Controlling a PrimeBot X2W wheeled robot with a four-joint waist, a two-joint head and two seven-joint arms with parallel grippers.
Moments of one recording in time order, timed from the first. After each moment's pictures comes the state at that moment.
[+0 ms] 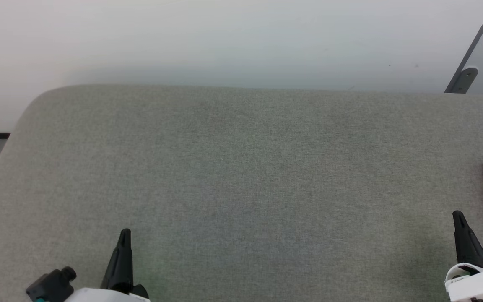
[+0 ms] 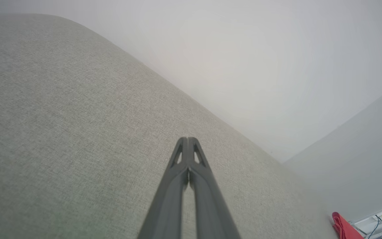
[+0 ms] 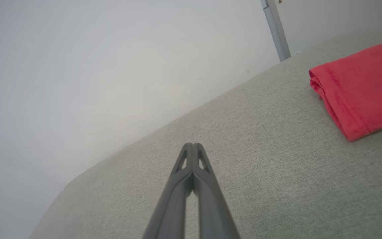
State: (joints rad) left arm 0.04 0.07 0.03 0.14 -0.71 -0.13 -0.16; right arm -0.01 -0.18 -0.06 0.14 0.77 0.13 -0.10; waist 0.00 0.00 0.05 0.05
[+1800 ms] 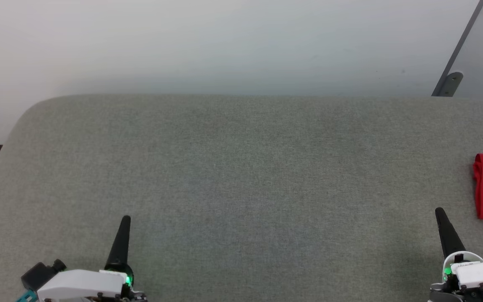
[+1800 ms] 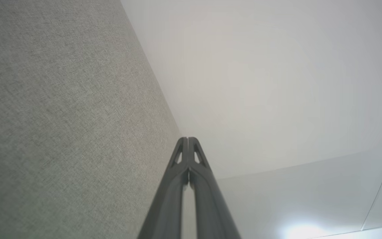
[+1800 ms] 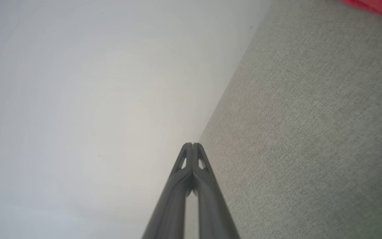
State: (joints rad) left arm -0.05 0.08 0.05 0.21 -1.32 -0.13 0.00; right arm -0.07 -0.10 -0.09 0.21 1.32 0.13 0.04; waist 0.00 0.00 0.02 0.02
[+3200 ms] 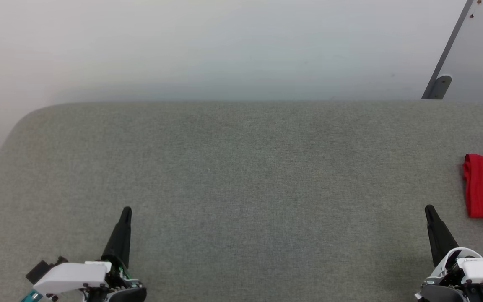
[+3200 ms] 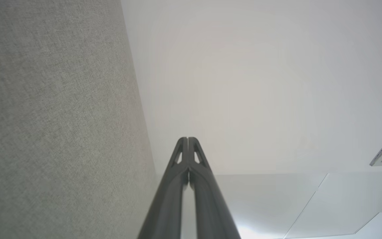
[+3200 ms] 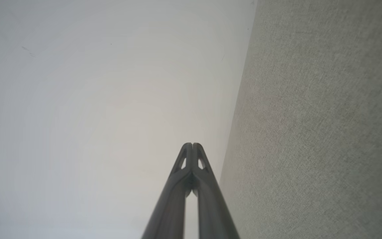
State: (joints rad) left arm -0.10 0.07 0.08 0.24 -1.63 -0.13 0.09; right arm -0.10 -0.05 -0.11 0.24 1.60 0.13 0.11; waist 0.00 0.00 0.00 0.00
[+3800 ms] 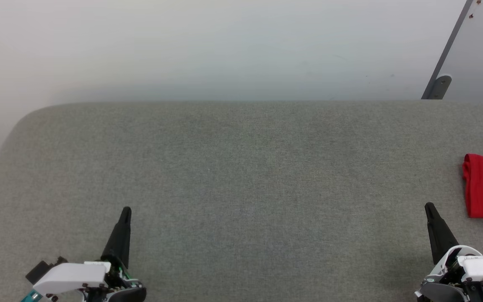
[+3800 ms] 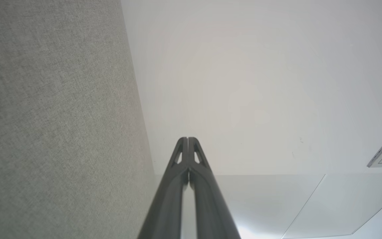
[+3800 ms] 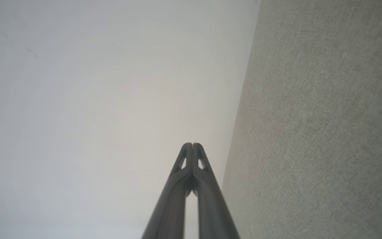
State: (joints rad) left arm -0.10 0.07 0.09 0.24 -1.64 -0.13 0.09; right arm -0.11 -0.05 -0.11 0.25 1.61 0.13 0.11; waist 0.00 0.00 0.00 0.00
